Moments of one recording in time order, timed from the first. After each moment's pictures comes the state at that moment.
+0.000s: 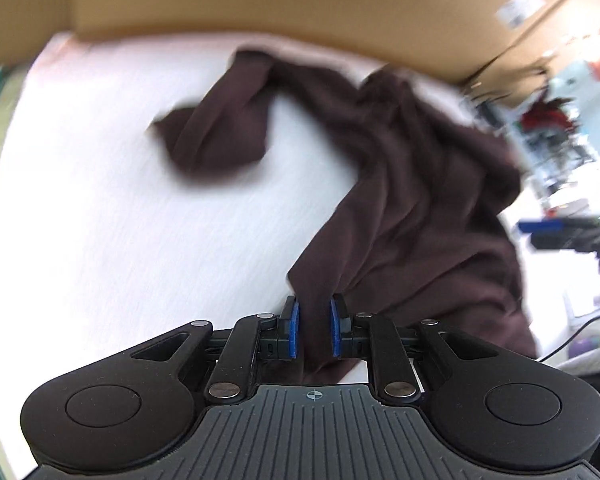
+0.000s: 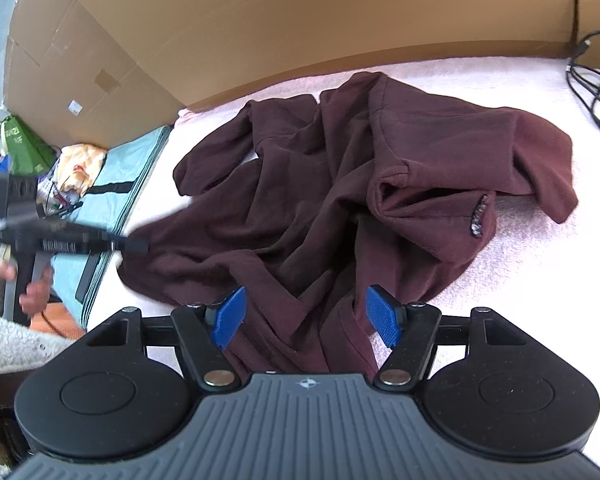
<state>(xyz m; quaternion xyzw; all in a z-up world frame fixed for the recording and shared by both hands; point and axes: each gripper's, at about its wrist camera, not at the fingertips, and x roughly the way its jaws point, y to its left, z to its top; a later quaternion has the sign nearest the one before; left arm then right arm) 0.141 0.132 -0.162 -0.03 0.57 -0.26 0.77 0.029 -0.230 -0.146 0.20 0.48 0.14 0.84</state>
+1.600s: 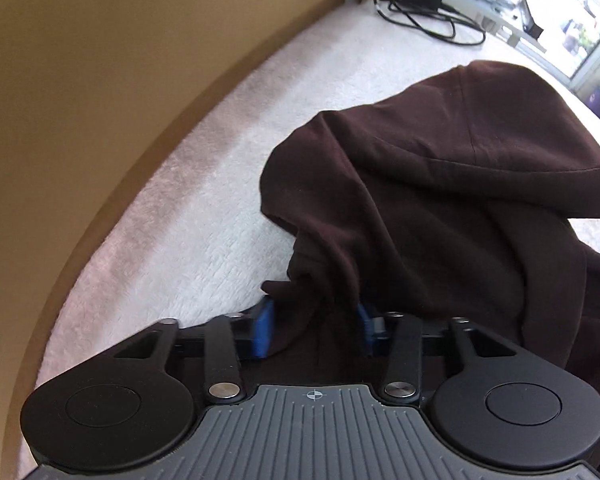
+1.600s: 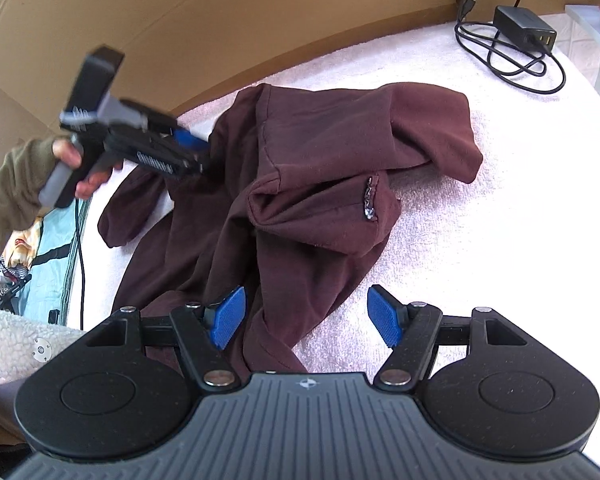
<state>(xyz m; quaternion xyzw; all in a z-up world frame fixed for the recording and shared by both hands) 0.325 -0.082 -0.198 0.30 0.50 -0.46 0.67 0.025 -0.264 -0.158 0.27 0.49 -0.01 0.83</state>
